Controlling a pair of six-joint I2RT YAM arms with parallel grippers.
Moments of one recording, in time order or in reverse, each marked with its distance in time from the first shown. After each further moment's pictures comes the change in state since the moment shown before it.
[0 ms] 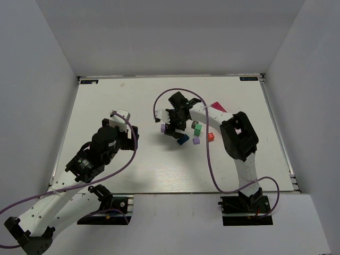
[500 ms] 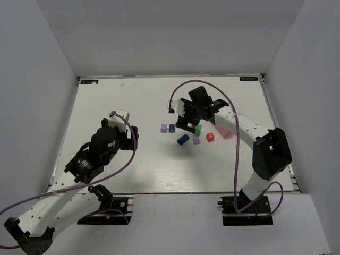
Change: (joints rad) left arm 0.000 -0.009 0.000 0.000 -0.001 0.000; right arm -0.067 -0.412 -0.264 0.128 0.006 0.060
